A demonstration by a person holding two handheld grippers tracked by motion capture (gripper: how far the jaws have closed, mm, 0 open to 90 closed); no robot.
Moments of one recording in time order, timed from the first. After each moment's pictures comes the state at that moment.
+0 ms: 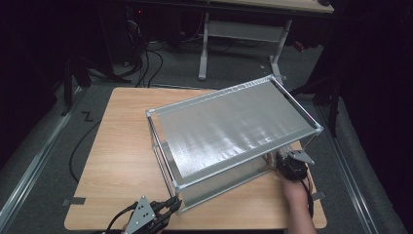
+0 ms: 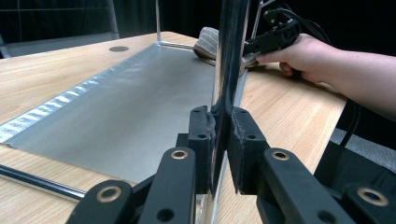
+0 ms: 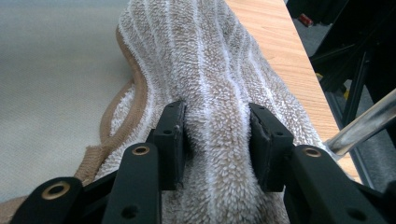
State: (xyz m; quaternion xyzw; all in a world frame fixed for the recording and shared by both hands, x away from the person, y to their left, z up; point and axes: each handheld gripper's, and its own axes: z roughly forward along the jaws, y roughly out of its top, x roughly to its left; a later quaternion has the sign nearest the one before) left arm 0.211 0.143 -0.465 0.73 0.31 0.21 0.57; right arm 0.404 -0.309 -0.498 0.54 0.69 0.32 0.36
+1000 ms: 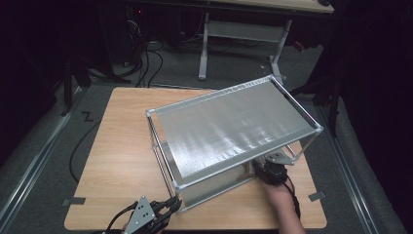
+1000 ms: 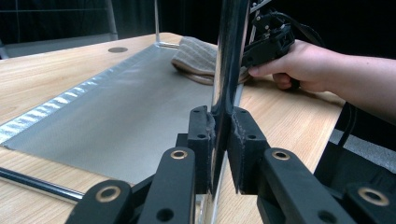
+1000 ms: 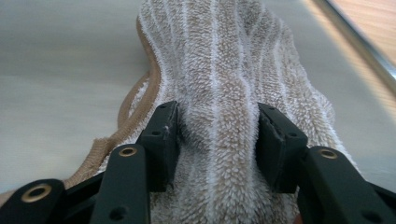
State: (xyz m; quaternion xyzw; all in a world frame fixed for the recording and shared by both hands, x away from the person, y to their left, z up) left arm 0.212 0.143 -0.466 0.73 0.31 0.20 0.58; right arm 0.386 -0.245 -0.497 0.48 0.75 0.35 0.27
